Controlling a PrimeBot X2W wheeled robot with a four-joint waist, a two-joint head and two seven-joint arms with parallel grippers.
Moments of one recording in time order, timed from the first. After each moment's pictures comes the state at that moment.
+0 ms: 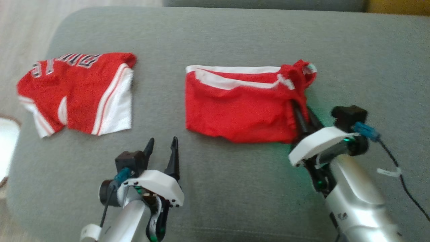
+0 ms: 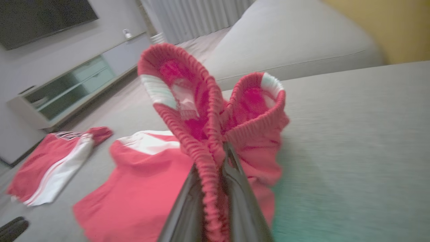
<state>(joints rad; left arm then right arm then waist) -0.25 0.03 -0.43 0.52 -0.41 0.12 -0.26 -0.46 -0.07 0.30 0.68 0.43 0.12 -0.17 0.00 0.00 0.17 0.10</state>
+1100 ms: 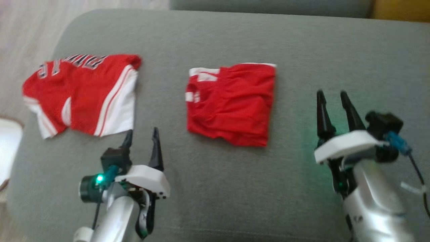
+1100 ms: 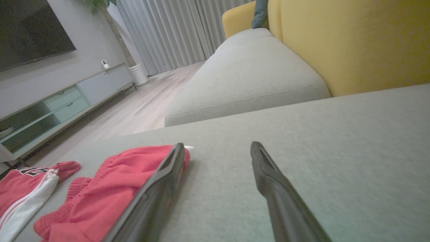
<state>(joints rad) -0.23 0.04 -0.34 0.45 -0.28 0.20 -0.26 -0.43 -0.06 0.10 0.65 0.33 0.12 -0.25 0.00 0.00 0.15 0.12</state>
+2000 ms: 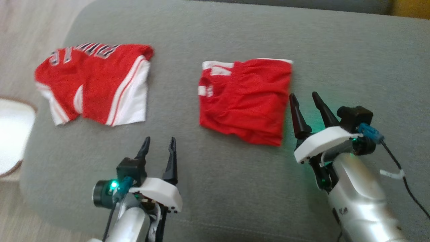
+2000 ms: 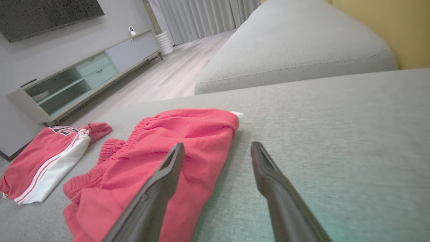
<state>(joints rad) -0.17 0.04 -0.39 0.39 -0.24 0.16 -0.26 -0.50 -0.06 0.26 0.77 0.37 0.12 -0.25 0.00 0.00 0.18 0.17</state>
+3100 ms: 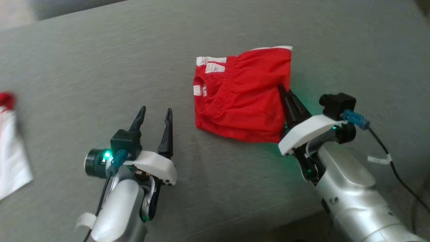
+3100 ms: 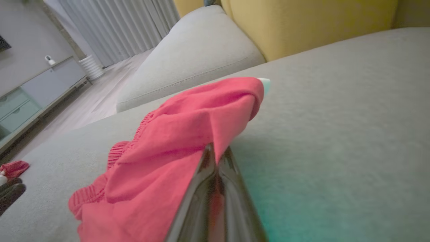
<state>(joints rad) -0.30 0.04 -0.37 0.42 -0.20 0.12 -0.26 -0.61 -0.06 0.46 0.83 0.56 0.12 -0.25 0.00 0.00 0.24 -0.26</state>
